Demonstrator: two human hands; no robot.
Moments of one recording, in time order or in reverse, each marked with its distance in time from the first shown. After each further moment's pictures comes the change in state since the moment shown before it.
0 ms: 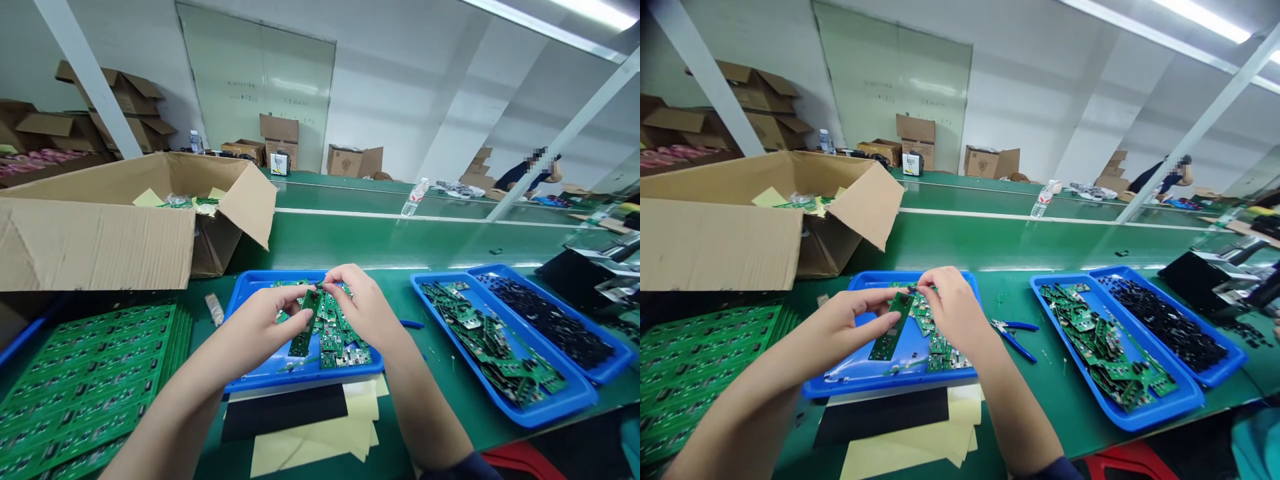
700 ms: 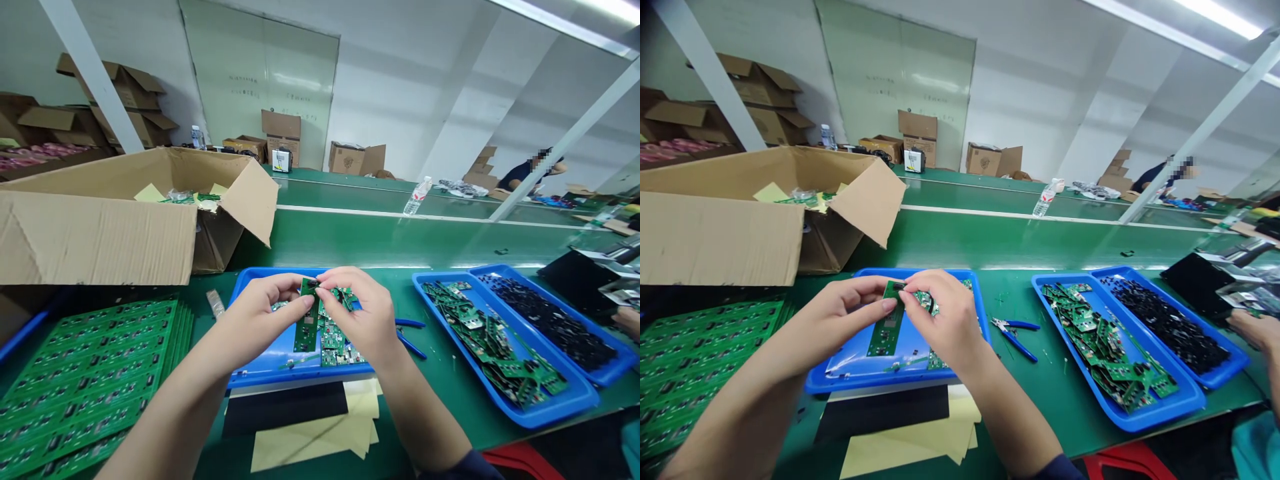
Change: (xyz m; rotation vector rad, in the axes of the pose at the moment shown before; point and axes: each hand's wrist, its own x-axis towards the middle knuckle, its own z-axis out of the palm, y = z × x) left_hand 0.000 0.004 0.000 -0.412 0.068 -0.048; right_hand -0.005 -0.019 0.012 0.148 0.308 -0.209
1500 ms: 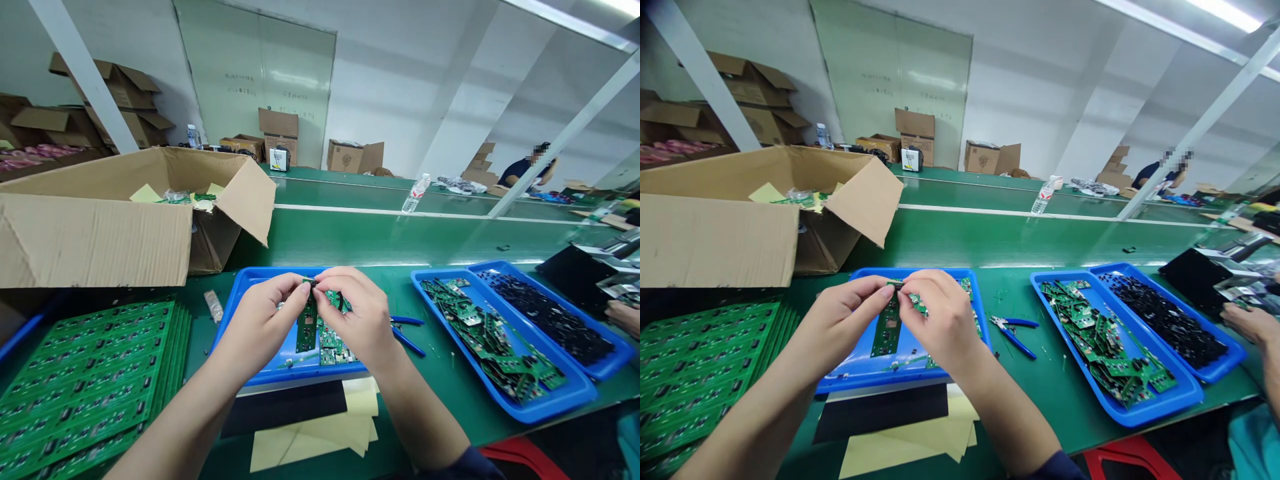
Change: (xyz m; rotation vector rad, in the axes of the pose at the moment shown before) left_hand 0.003 -0.003 0.015 0.311 0.261 0.109; right_hand -0.002 0.003 0.001 -0.121 0.016 -0.080
